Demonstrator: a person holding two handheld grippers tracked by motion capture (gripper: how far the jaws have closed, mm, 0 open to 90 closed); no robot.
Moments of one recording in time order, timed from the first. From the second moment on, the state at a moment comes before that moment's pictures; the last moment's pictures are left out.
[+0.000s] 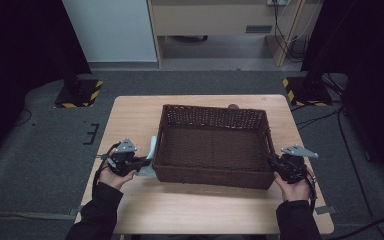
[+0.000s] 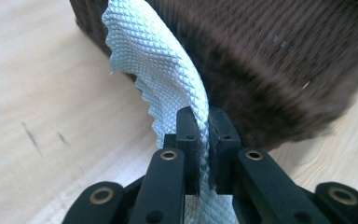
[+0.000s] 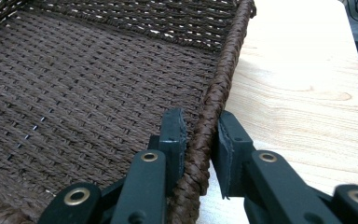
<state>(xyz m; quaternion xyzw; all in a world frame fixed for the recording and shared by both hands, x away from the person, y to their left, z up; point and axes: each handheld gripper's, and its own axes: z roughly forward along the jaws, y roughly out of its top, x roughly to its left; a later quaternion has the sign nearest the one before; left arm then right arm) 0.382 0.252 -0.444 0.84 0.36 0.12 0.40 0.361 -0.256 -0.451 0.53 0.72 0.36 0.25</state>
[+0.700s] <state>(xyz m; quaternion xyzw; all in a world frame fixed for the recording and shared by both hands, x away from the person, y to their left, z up) 0.357 0.248 -0.455 0.84 0.37 0.12 0.36 0.358 -0.253 -0.450 0.54 0.72 0.35 0.26</state>
